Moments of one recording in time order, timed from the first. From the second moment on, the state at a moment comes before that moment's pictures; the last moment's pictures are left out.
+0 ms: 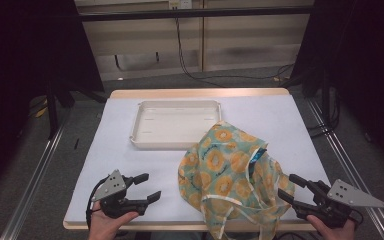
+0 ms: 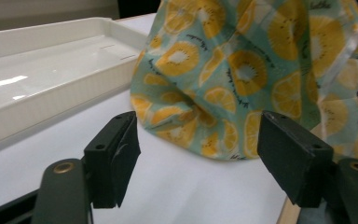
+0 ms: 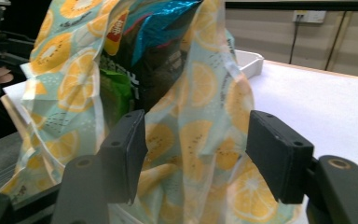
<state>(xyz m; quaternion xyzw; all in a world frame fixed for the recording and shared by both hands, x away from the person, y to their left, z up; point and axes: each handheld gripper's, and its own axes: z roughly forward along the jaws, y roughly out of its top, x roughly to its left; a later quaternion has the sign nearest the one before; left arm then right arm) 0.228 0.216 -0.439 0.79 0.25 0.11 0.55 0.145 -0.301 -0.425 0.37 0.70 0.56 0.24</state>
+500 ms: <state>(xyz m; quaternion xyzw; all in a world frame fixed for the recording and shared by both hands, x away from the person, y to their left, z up) 0.228 0.198 -0.441 0.79 0.23 0.10 0.56 0.143 -0.291 -0.420 0.34 0.72 0.57 0.20</state>
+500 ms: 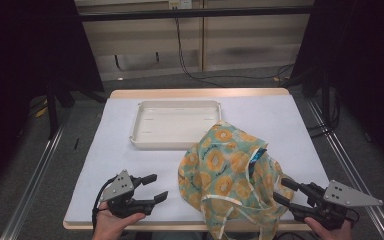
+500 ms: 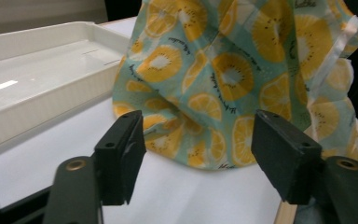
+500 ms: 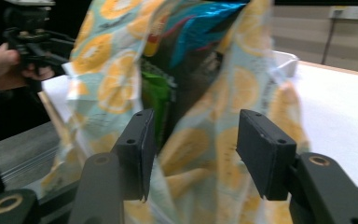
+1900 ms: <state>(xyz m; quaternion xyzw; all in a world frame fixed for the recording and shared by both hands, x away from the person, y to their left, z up) 0.220 0.110 -0.382 0.80 0.08 0.04 0.60 0.176 -0.264 -0.388 0.27 0.75 0.58 0.15</state>
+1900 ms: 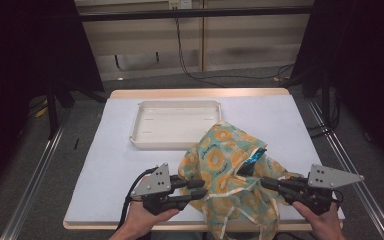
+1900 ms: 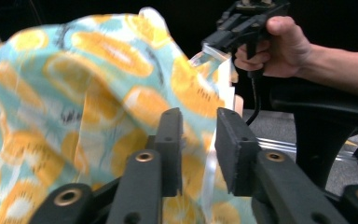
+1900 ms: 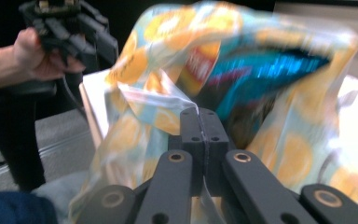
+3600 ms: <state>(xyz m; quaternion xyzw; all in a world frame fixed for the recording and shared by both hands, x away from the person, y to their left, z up) 0.293 0.104 -0.368 0.77 0.18 0.02 0.61 0.272 -0.234 -0.332 0.25 0.74 0.61 0.15</state>
